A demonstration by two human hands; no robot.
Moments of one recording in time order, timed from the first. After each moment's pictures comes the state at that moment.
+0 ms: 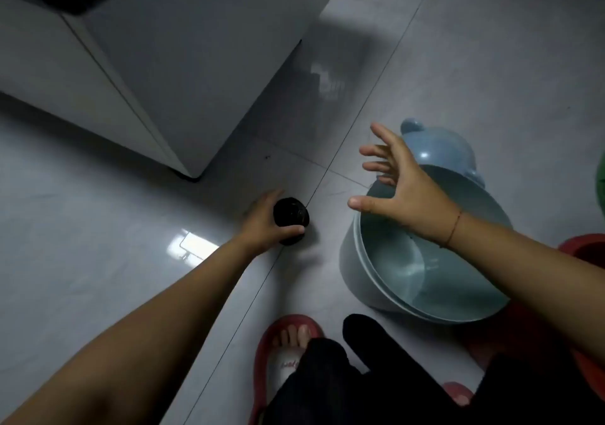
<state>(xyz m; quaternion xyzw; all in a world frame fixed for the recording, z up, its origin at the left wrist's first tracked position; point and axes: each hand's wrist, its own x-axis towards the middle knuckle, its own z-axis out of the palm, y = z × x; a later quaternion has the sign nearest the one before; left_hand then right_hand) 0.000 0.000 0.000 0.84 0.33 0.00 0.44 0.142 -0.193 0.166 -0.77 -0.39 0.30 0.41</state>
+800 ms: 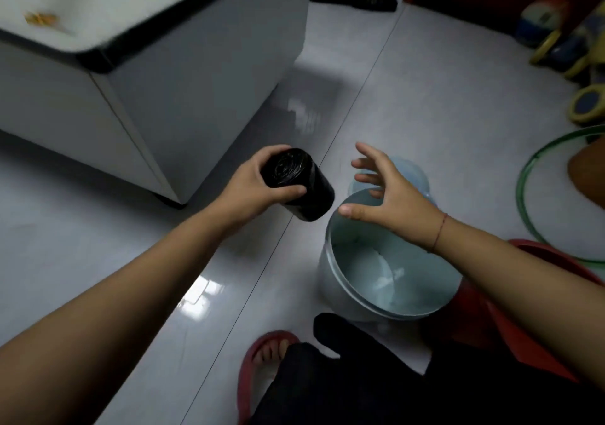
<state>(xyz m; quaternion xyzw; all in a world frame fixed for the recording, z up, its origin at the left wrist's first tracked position) 0.016 -0.008 0.174 0.75 0.18 0.15 0.62 0.137 -0.217 0.218 -0.78 -0.38 0.26 0.42</state>
